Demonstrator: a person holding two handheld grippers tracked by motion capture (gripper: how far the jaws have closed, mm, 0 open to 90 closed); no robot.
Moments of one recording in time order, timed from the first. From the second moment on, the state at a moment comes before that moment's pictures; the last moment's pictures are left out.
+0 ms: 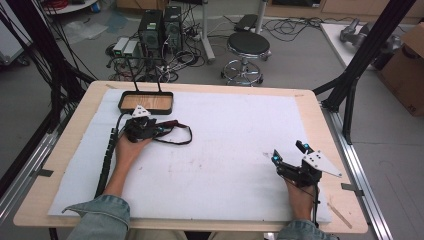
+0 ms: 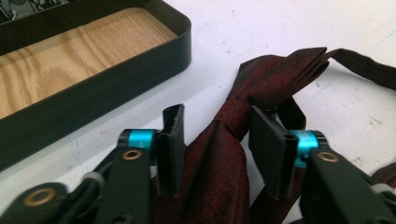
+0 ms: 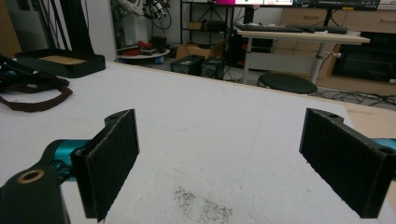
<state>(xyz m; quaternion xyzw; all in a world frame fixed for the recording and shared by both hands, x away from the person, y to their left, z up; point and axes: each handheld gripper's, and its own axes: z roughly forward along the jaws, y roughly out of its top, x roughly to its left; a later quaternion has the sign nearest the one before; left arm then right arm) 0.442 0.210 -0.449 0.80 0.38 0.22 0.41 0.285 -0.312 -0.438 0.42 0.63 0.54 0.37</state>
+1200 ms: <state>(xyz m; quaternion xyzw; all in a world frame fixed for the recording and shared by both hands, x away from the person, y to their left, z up) 0.426 0.215 -0.414 0.76 0.36 0.25 0.48 0.286 -0.313 -0.438 0.42 0.63 0.54 0.37</state>
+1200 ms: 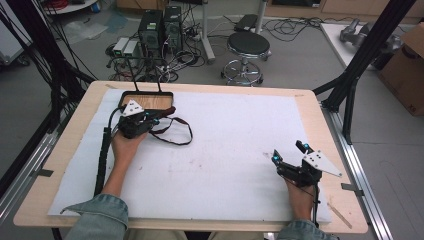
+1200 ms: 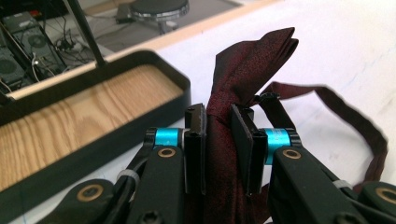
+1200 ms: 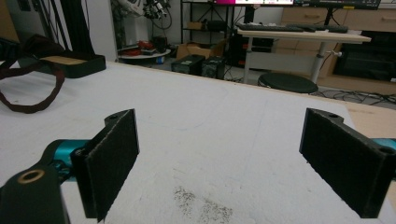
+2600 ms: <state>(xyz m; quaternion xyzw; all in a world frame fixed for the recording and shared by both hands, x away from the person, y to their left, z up) 0.488 0.194 -0.322 0.67 0.39 0.32 0.55 0.287 -0.315 -0.439 0.42 0.63 0.54 0.36</state>
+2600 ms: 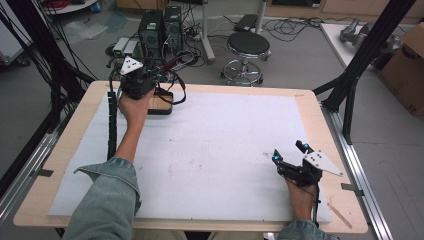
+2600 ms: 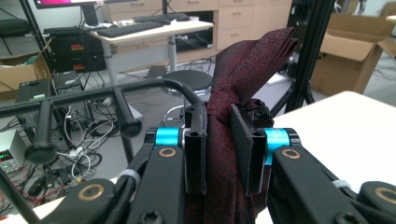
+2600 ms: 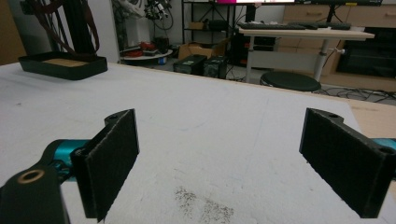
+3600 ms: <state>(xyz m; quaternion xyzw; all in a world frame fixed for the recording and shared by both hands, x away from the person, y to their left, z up) 0.505 0.192 -0.331 0.64 0.43 0.34 0.53 0.288 -0.315 -0.440 0.42 0.63 0.54 0.36</state>
